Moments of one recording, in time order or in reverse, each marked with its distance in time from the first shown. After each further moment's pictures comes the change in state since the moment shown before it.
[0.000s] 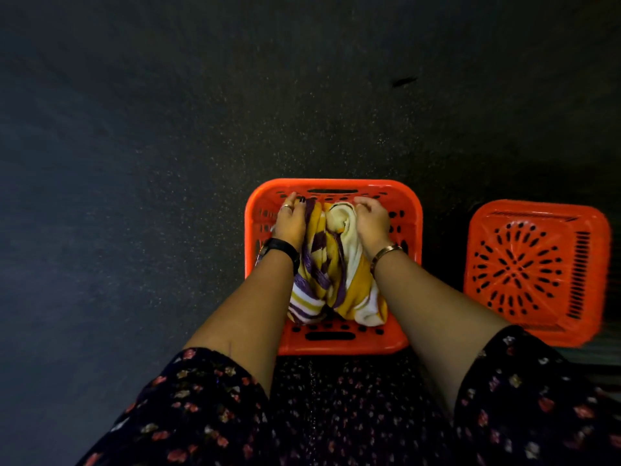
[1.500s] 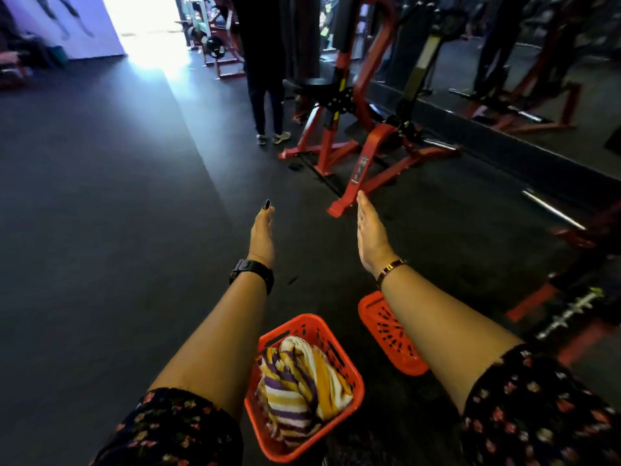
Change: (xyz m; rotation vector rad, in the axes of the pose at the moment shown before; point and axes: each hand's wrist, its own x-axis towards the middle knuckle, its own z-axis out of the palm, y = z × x) left_hand -0.467 0.270 -0.050 -0.177 -0.489 0.813; right_hand -0.427 -0.181 -0.297 0.857 0.138 -0.805
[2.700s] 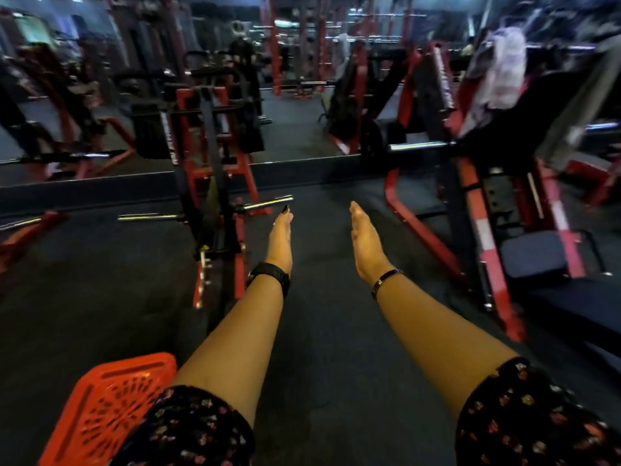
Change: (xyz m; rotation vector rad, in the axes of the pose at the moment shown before) left_hand -0.516 -0.133 0.499 0.084 -1.344 -0.340; right_hand -0.552 -0.145 -0.477 -0.104 1.302 -0.288
